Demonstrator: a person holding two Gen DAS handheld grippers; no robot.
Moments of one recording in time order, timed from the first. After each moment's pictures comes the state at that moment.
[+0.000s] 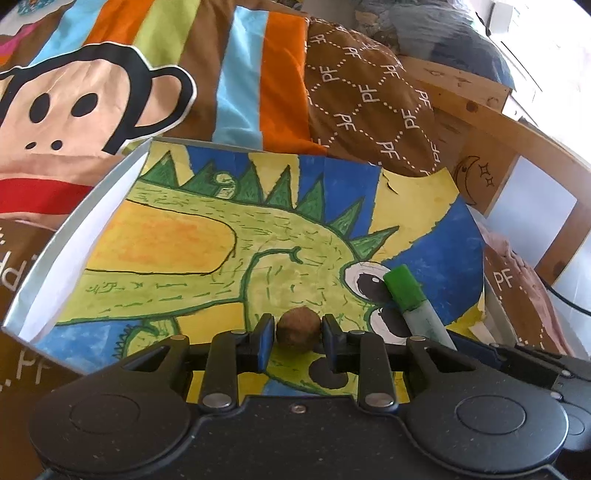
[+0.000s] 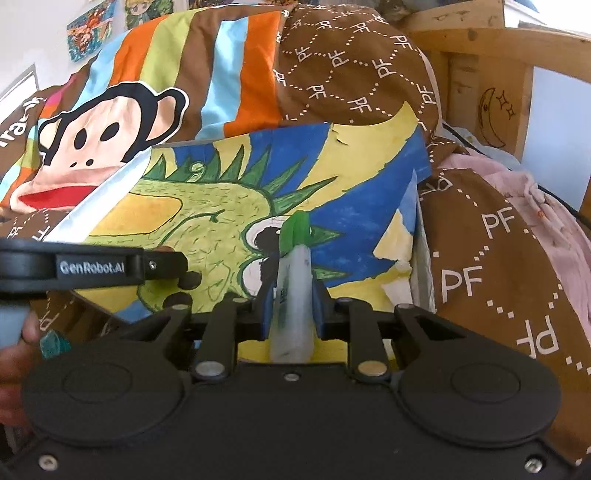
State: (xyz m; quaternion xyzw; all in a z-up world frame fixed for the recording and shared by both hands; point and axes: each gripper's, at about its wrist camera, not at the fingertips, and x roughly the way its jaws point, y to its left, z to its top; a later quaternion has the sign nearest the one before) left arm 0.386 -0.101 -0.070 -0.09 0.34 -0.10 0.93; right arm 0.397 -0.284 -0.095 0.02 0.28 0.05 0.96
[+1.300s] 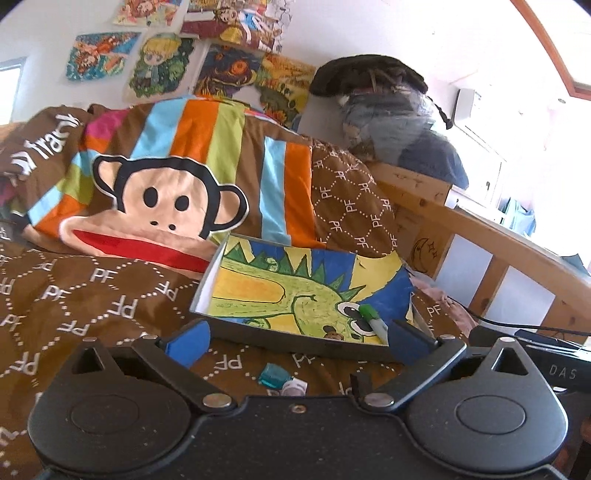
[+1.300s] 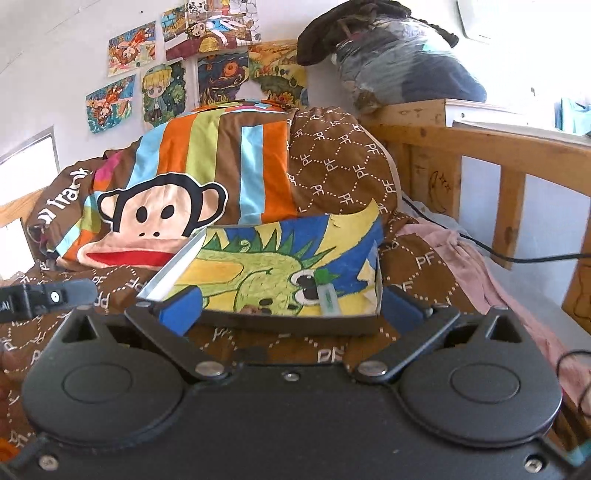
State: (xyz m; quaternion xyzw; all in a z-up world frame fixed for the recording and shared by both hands) left arm 0.153 -0.004 0.016 -0.11 0.19 -0.10 0.97; right arm 0.138 -0.257 0.025 0.05 0.15 0.02 0.99
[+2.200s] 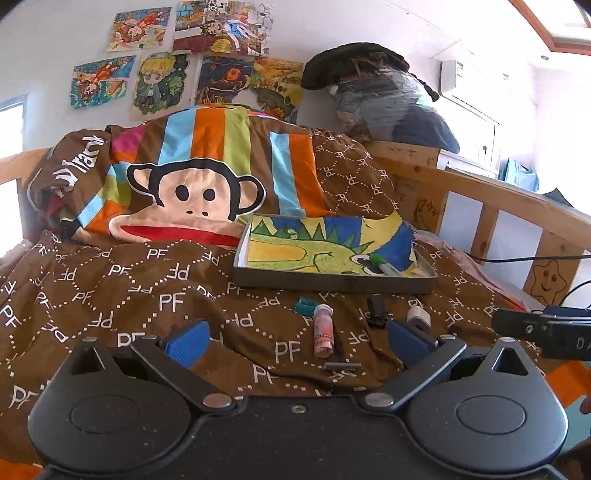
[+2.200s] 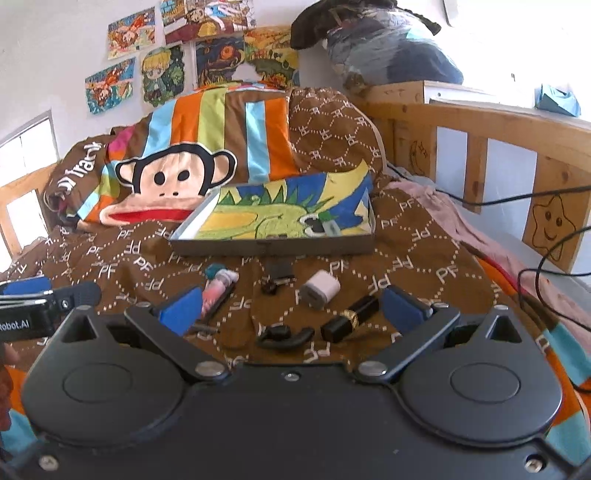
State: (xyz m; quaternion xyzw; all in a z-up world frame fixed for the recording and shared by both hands) left arm 0.044 0.011 -0.002 -0.03 0.20 -0.08 0.98; right arm -0.069 -0.193 -0.007 0.05 0.19 0.00 0.98
